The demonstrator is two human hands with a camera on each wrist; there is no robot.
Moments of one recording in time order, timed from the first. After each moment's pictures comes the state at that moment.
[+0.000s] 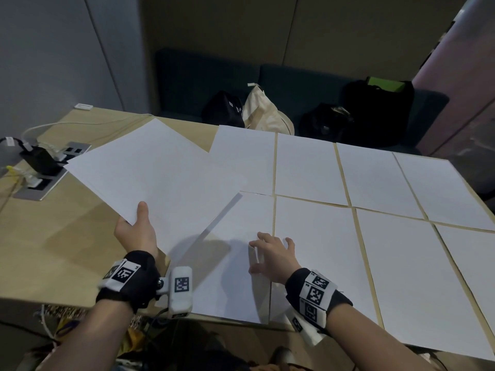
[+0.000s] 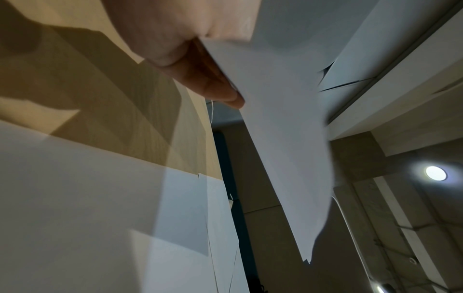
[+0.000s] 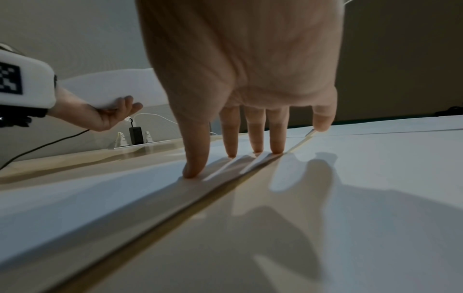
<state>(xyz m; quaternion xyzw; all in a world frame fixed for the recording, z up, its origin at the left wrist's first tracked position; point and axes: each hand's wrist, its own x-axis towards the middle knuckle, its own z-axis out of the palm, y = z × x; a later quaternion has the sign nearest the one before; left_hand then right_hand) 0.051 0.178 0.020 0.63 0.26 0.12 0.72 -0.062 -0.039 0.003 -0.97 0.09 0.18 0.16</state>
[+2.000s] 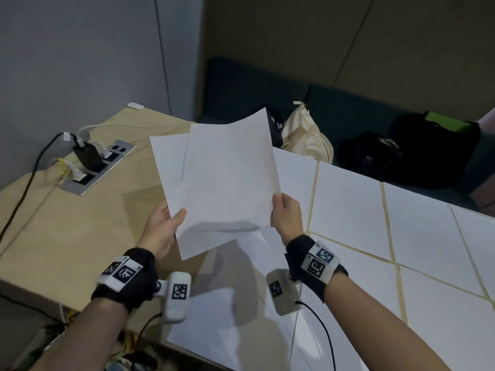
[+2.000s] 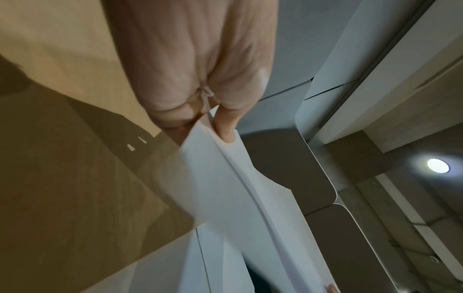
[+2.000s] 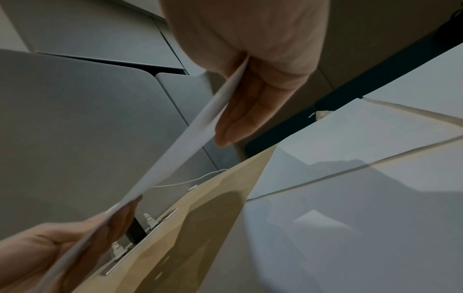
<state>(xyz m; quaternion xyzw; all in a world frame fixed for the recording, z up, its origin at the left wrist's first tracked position) 0.110 0.209 0.021 0.64 0.13 -0.11 0.75 0.094 -0.025 0.047 -0.82 0.20 -0.08 0.53</state>
